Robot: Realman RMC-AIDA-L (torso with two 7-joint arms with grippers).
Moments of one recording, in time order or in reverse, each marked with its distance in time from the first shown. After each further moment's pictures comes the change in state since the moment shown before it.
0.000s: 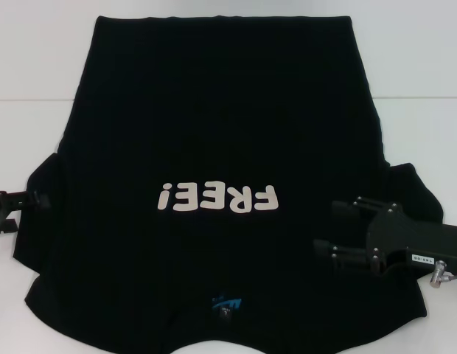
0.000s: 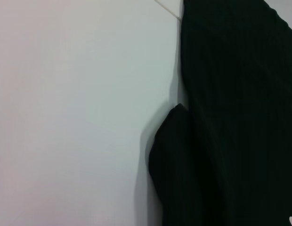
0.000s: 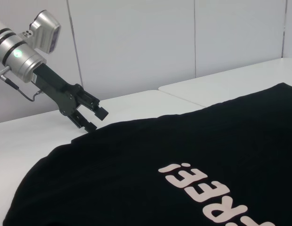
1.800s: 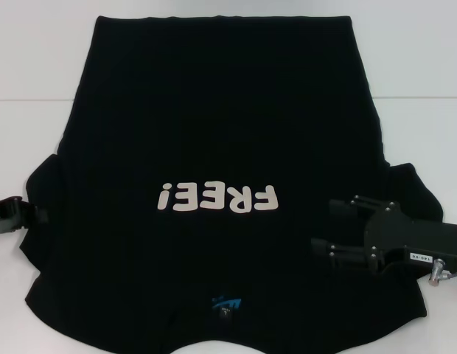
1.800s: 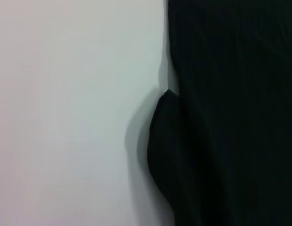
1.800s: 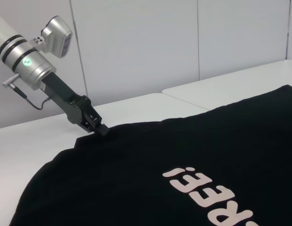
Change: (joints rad) left arm -0.021 -0.003 0.102 -0.009 0.003 -0.033 0.009; right arm 0.007 0.000 -0.001 0.000 0.000 -0.011 0.014
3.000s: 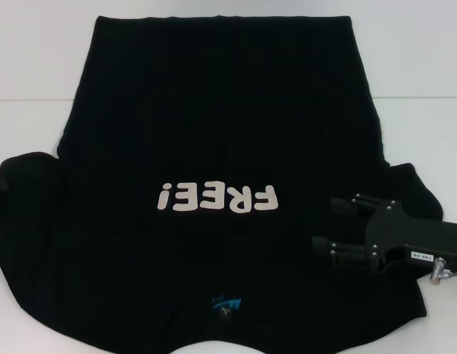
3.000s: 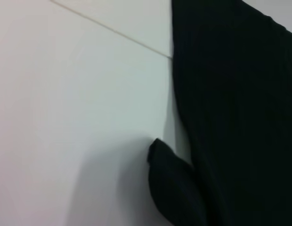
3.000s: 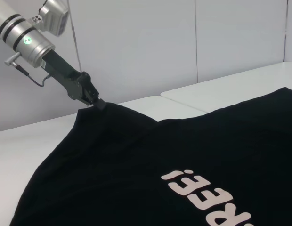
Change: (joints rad) left arm -0.016 0.054 -0.007 0.120 0.020 0.076 -0.057; right arm -0.001 0.000 0.010 0.000 0.001 -0.005 0.000
